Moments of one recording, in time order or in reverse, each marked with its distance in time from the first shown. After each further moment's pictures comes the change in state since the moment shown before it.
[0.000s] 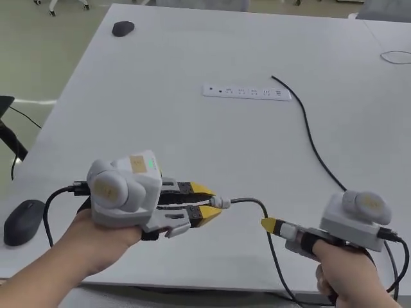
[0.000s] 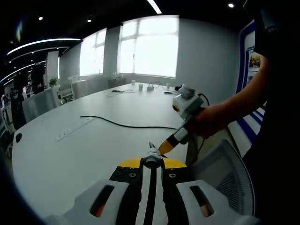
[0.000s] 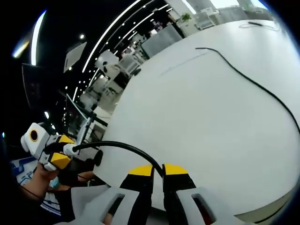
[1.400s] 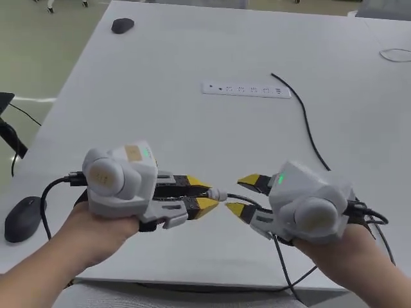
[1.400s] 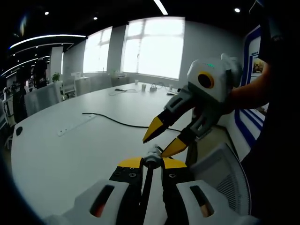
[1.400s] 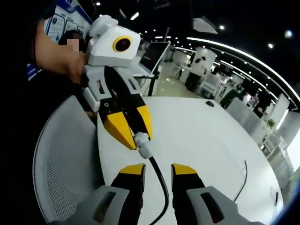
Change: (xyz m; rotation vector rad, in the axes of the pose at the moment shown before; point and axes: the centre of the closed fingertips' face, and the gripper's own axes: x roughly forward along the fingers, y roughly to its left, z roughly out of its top) left arm -0.006 0.007 0.000 -0.050 0.000 0.012; right arm -0.007 0.124 0.017 -1.250 0.022 0.131
